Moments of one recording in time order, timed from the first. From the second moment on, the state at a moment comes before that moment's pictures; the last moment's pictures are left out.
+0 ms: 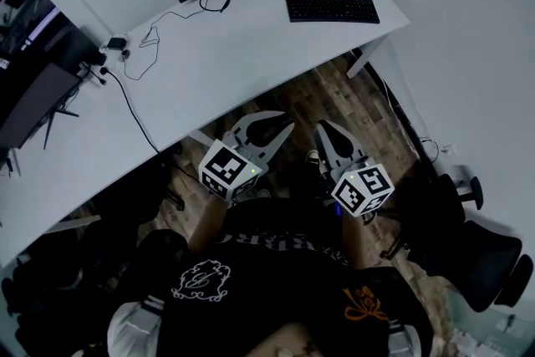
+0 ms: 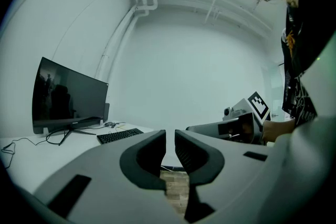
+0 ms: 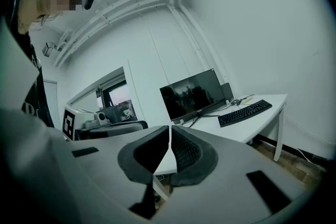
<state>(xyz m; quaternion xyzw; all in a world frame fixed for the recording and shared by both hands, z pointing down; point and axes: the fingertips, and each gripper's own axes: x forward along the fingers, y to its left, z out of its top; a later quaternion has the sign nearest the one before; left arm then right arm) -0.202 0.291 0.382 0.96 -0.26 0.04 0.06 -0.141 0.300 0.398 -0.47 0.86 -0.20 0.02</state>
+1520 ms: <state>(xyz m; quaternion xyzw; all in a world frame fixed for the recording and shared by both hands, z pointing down) 0.033 0.055 0.393 0.91 -0.39 0.08 0.09 0.151 0.050 0.434 -0.41 0.87 -0.27 0.05</state>
